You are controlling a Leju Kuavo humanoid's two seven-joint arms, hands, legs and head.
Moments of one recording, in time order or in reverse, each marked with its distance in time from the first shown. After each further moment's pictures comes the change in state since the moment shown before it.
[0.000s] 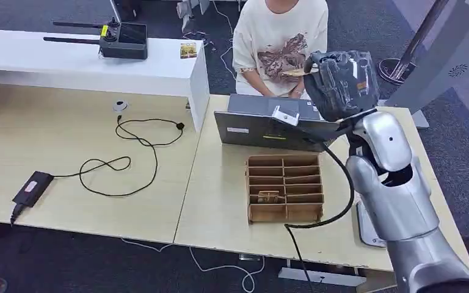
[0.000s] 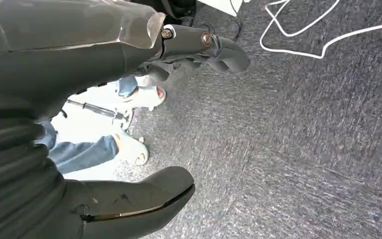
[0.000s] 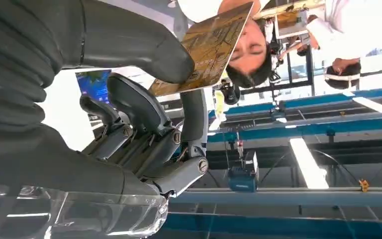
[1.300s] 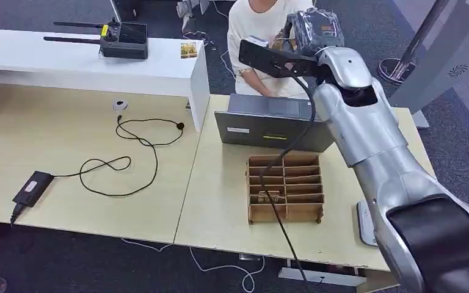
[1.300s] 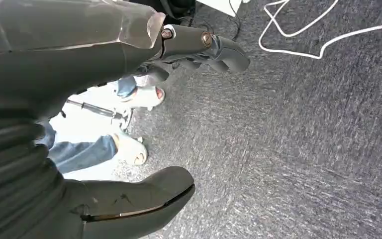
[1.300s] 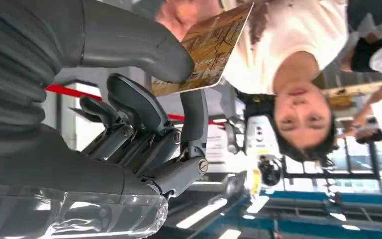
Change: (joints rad) left arm 0.002 -0.001 0.000 0.000 -0.001 0.004 -0.003; right arm -0.431 0.233 0.018 0.691 -0.087 0.141 0.172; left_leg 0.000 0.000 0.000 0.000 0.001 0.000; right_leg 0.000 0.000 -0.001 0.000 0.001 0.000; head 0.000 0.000
